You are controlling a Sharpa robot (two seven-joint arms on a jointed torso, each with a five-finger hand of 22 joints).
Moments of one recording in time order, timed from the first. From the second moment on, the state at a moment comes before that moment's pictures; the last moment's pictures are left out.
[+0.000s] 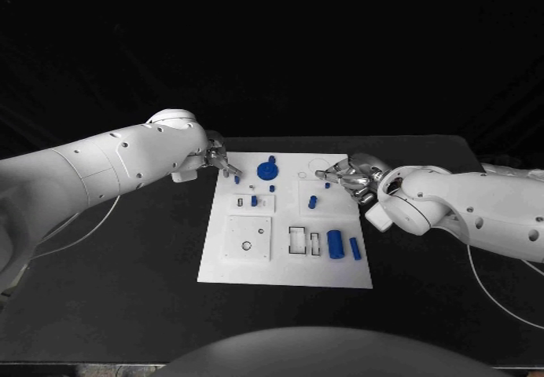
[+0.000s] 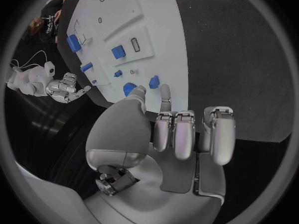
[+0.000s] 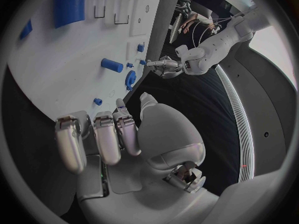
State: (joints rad) left arm 1.36 -0.42 -0.20 0.90 -1.11 0.22 -0.40; left_hand 1.14 -0.04 -0.02 0.29 0.34 1.01 0.06 0.25 0.81 1.46 0.00 1.57 1.31 1.46 -0.04 1.57 1.31 0.01 1.47 0.08 1.57 1.31; right arm 1.25 -0.87 -0.21 1.55 -0.61 -0.37 -0.15; right_hand 1.29 0.19 -0.06 0.28 0.30 0.71 0.19 0.20 0.08 1.47 0.16 1.58 1.31 1.46 0.09 1.57 1.31 0.01 1.47 0.21 1.57 1.31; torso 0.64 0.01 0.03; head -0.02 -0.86
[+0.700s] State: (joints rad) left arm 1.36 -0.40 -0.20 0.87 -1.12 0.23 -0.39; left_hand 1.11 -0.01 -0.04 0.29 0.27 1.01 0.06 0.25 0.80 1.46 0.00 1.57 1.31 1.46 -0.04 1.57 1.31 0.01 1.47 0.08 1.57 1.31; right arm 1.25 -0.87 -0.21 1.55 -0.61 -0.37 -0.15; right_hand 1.29 0.19 -0.06 0.28 0.30 0.71 0.19 0.20 0.08 1.47 0.16 1.57 1.31 1.46 0.09 1.57 1.31 0.01 1.47 0.21 1.57 1.31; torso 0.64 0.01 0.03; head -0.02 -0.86
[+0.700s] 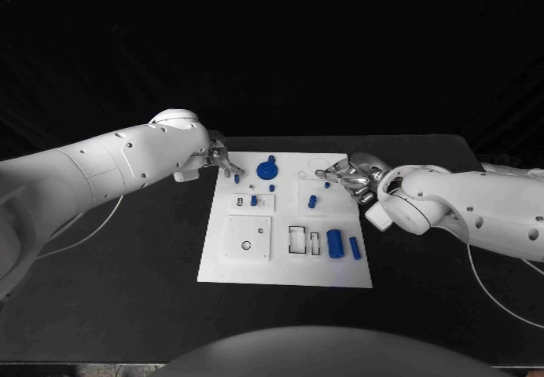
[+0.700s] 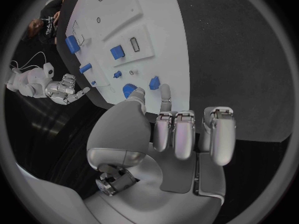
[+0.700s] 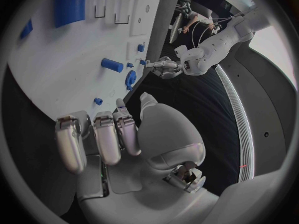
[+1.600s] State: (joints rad) left arm 1.34 -0.38 -0.20 0.84 -1.12 0.25 -0.38; left_hand 1.16 0.02 -0.04 0.29 0.31 1.01 0.06 0.24 0.79 1.46 0.00 1.57 1.31 1.47 -0.04 1.57 1.31 0.01 1.47 0.09 1.57 1.31; right arm 1.25 -0.87 -0.21 1.55 -0.61 -0.37 -0.15; right_hand 1.29 0.19 -0.06 0.28 0.31 0.71 0.19 0.20 0.08 1.47 0.16 1.58 1.31 1.46 0.09 1.57 1.31 0.01 1.47 0.21 1.57 1.31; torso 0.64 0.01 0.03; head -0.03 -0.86
